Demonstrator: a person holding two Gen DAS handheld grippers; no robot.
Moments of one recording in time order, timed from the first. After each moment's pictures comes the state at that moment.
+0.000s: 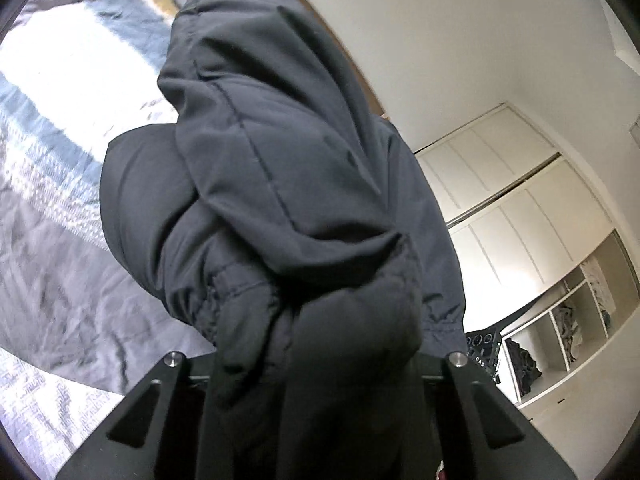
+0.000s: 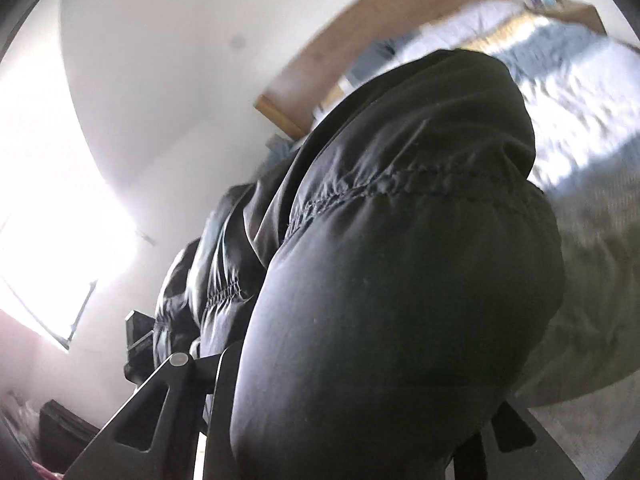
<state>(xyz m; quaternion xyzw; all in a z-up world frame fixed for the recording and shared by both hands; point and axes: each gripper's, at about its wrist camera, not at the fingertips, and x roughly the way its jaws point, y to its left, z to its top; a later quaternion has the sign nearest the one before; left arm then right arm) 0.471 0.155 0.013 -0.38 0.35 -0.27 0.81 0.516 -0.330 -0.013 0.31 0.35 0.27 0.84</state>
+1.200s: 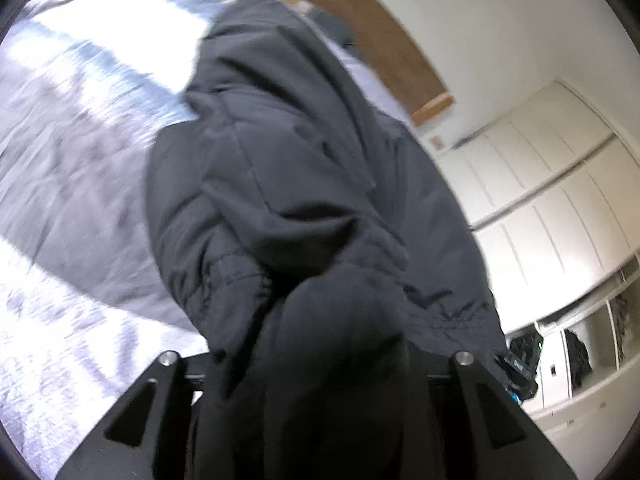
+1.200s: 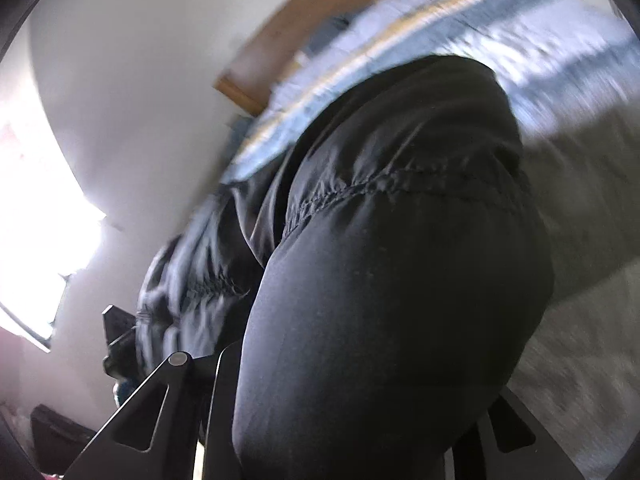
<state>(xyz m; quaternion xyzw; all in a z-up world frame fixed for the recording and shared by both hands) 0.413 0.164 -0.077 -0.34 0.43 -0.16 0.82 0.503 -0.355 -0.127 0.31 0.43 0.20 0.82</state>
